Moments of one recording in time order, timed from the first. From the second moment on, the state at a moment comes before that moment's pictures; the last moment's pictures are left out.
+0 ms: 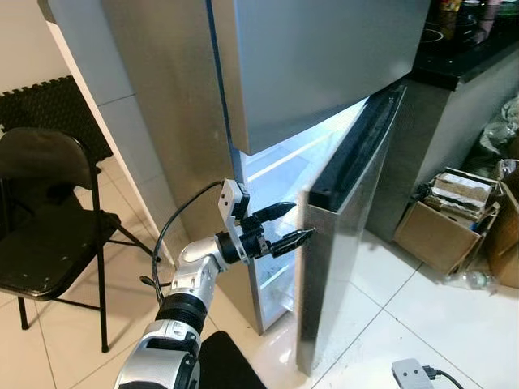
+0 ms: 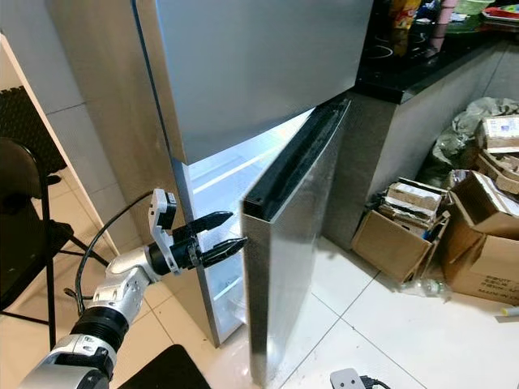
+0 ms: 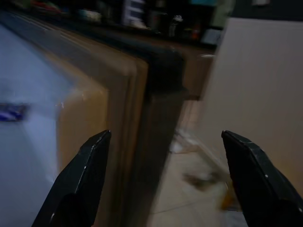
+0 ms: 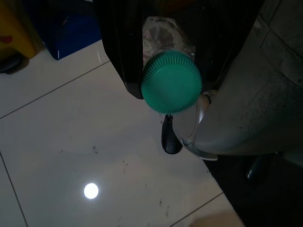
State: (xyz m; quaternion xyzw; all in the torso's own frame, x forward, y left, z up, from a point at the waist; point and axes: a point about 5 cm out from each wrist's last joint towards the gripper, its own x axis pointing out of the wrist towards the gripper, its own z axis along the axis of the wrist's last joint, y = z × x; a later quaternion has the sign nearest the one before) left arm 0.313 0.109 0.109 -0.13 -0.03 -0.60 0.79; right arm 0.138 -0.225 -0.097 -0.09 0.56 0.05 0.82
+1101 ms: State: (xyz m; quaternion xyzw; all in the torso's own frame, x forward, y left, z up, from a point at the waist) left arm 0.201 0.219 -0.060 -0.18 0.36 -0.07 0.91; right arm 0.138 -0.221 -0.097 -0.10 0.57 0.09 0.81
